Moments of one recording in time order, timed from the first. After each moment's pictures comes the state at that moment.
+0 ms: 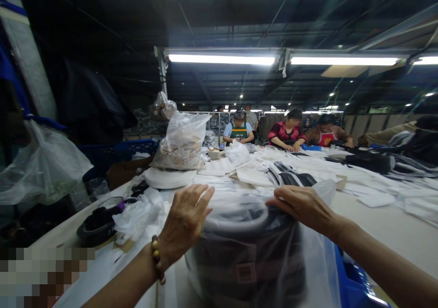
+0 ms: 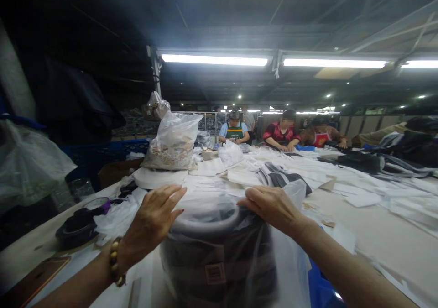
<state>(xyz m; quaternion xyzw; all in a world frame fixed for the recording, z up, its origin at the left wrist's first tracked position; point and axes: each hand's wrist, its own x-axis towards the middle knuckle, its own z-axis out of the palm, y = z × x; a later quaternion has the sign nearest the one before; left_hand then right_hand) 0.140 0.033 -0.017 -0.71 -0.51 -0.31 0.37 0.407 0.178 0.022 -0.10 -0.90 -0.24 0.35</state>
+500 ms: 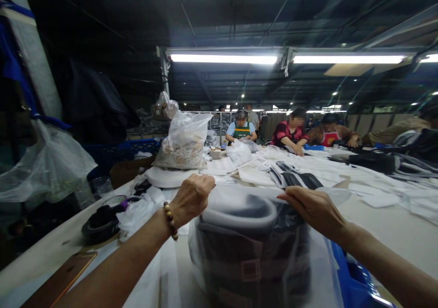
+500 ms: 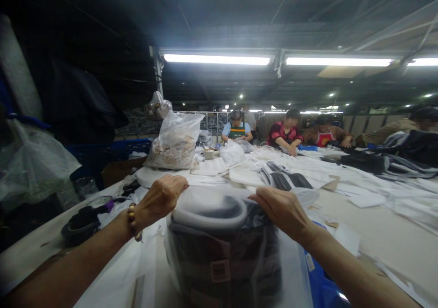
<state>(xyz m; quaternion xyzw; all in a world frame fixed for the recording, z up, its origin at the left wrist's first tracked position) 0.132 0.065 0.023 -0.73 -0.60 -0.15 0.30 0.417 0.178 0.012 -0.12 -0.87 -0.23 0.42</state>
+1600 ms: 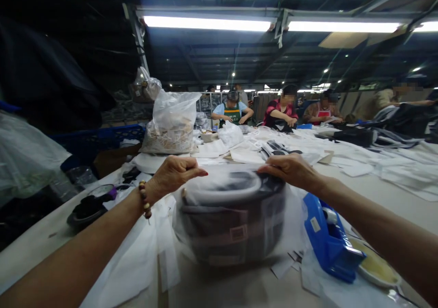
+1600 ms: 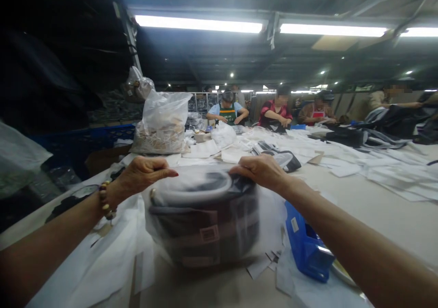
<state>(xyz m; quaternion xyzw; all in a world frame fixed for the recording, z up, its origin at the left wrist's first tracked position) 0.115 0.064 0.035 -0.71 -0.59 -0.38 -0.02 0.399 0.191 0.034 -0.24 -0.93 -0.06 0.28</state>
